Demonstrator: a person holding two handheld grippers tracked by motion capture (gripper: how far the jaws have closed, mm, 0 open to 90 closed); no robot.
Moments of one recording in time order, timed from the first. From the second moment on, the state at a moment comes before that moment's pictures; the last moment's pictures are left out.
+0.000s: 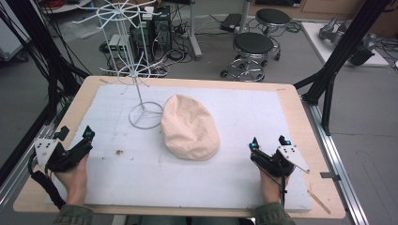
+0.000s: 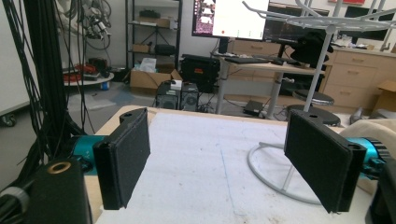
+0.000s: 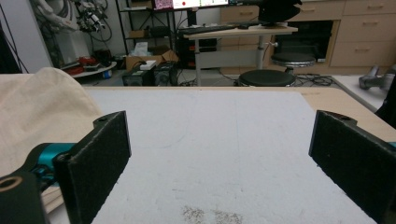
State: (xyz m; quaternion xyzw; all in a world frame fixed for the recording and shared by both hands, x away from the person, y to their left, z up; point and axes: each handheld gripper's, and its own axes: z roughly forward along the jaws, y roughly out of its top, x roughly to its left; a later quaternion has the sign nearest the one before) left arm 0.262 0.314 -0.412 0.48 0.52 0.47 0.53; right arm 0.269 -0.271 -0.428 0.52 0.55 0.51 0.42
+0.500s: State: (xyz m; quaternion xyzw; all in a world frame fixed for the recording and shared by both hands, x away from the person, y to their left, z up) left arm 0.262 0.312 -0.412 0.48 0.52 0.47 0.52; right arm 0.268 -0.271 -0.428 0.52 0.55 0.50 0.42
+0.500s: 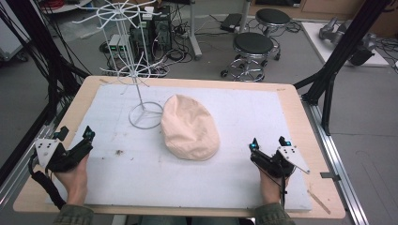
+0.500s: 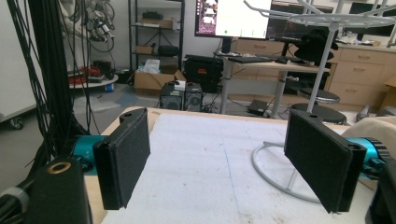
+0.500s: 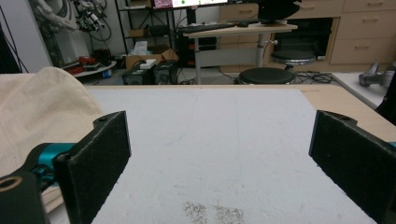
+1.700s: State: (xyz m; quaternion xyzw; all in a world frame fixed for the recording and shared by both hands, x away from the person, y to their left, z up) left arm 0.262 0.304 -0.419 0.50 0.53 0.47 0.51; right arm 0.311 -0.259 -0.393 0.49 0.59 0.53 0.36
